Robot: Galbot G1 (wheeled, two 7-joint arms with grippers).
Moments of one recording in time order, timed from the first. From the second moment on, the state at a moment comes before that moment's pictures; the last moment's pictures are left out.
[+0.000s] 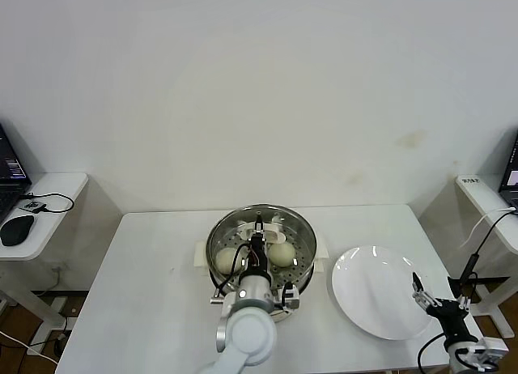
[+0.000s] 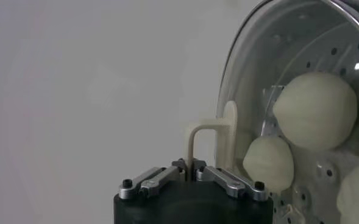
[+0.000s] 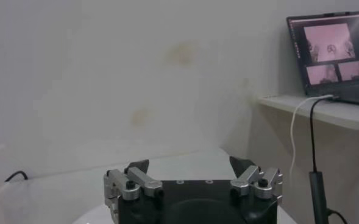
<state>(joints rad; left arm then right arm) 1.04 -1.49 0.10 -1.88 1.62 0.60 0.36 -1.56 1.34 0.95 1.84 0.46 -0.01 -0.21</state>
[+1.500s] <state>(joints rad) 1.08 -1.47 0.11 -1.89 1.63 0.57 0.32 -1.57 1.35 0.96 1.84 0.46 0.00 -0.21</state>
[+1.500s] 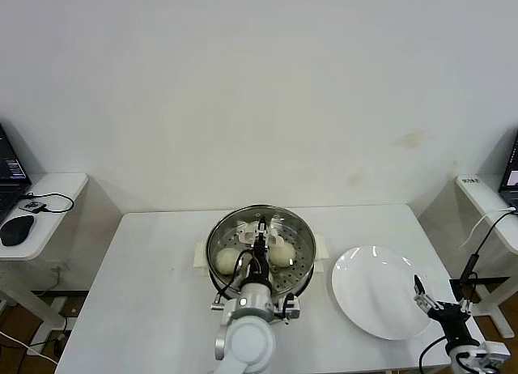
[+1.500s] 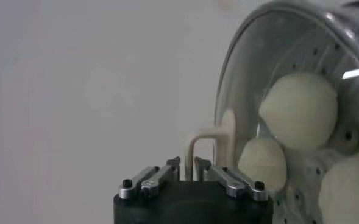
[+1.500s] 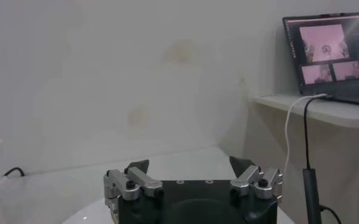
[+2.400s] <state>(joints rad) 1.14 -1.44 0.10 -2.01 1.61 0.57 0.37 -1.57 1.35 0.95 1.83 0.45 0.00 -0.21</state>
